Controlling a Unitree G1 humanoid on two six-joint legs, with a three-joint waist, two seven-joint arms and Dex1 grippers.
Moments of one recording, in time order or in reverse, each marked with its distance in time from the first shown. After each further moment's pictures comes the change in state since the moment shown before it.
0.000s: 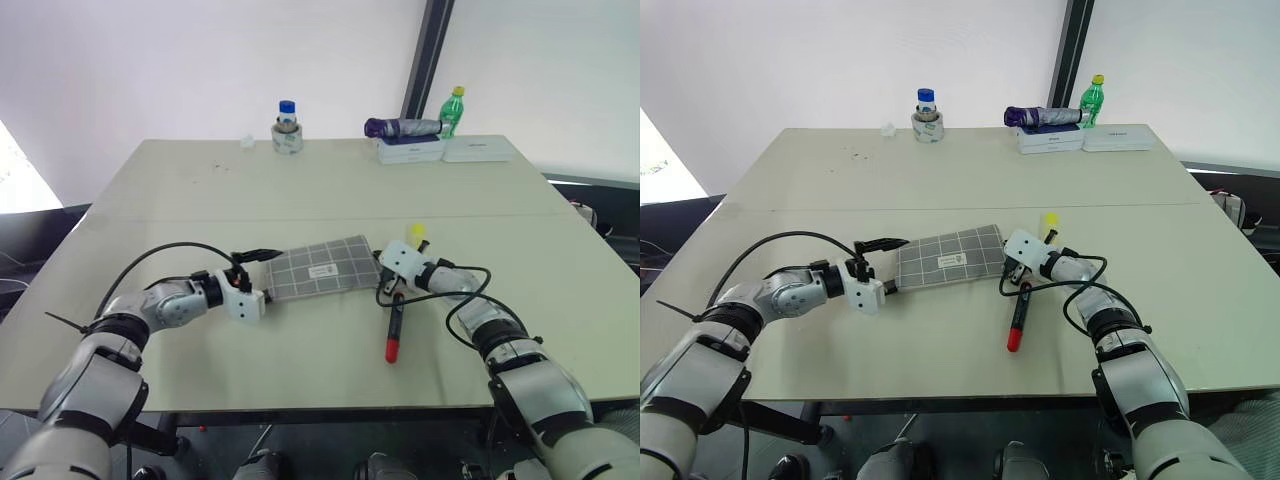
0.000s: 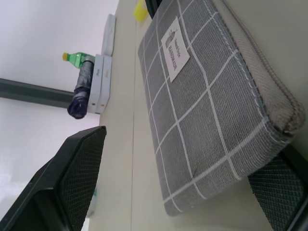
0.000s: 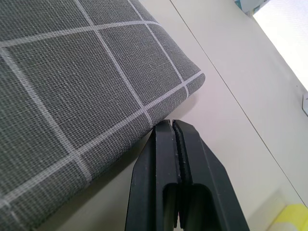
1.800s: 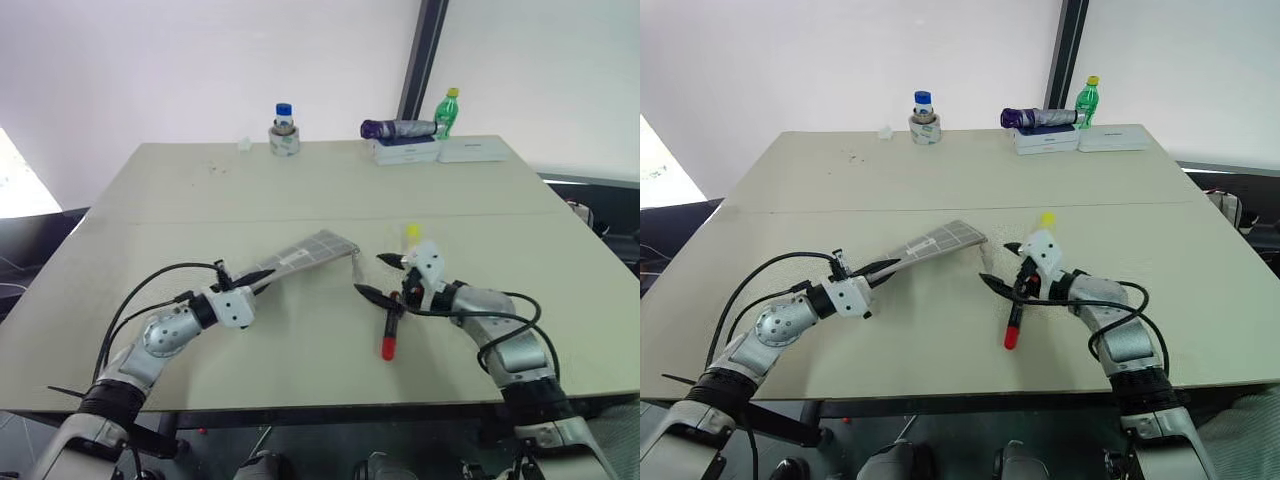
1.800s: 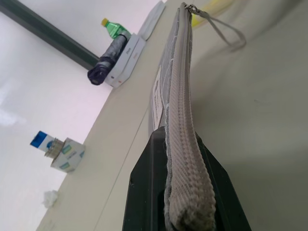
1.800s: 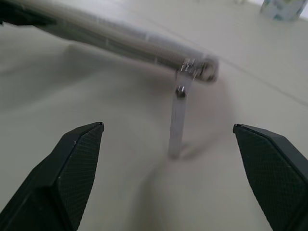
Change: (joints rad) left arm 0.485 0.005 0.247 -0.731 -0.584 0.476 -0.414; right arm 0.405 -0.014 -0.119 -0.971 0.471 0.799 0.267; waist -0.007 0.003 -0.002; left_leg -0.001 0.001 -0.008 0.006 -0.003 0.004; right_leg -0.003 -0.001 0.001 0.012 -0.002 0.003
